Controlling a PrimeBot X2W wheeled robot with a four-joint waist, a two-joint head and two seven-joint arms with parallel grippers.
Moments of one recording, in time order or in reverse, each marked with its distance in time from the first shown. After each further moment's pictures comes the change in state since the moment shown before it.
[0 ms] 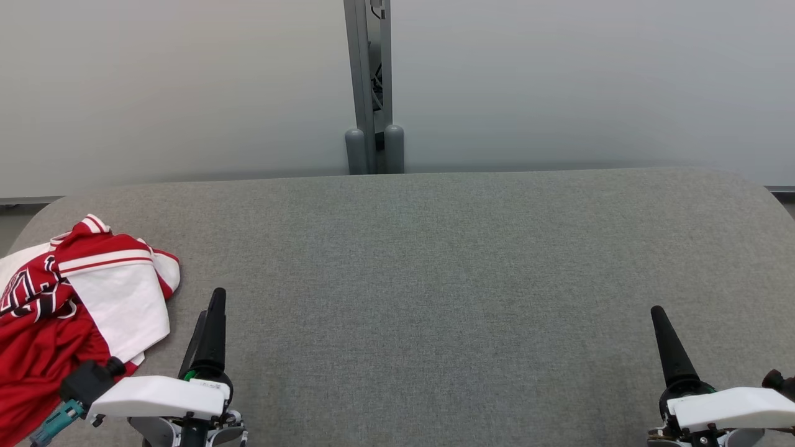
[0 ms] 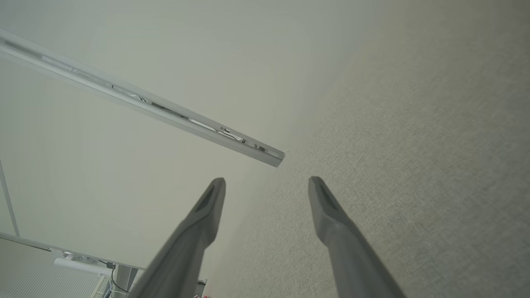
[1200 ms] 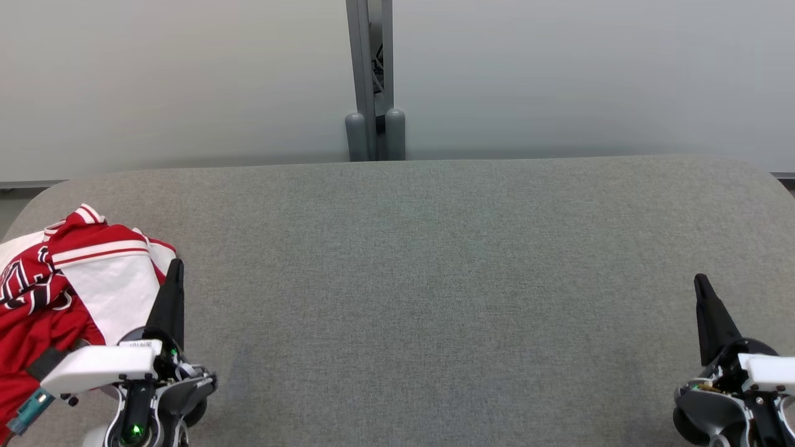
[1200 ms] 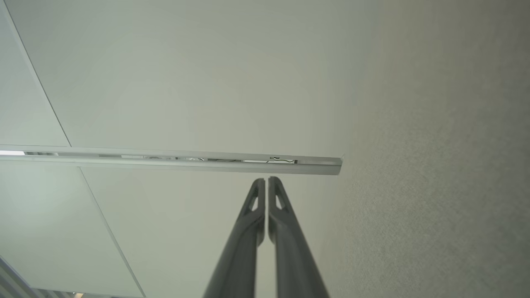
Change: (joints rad) left arm -0.120 0.018 0.090 0.062 -0.441 -0.025 0.136; right arm -0.095 -0.007 -0.116 -0.005 0.410 0.001 0.118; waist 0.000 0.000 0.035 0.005
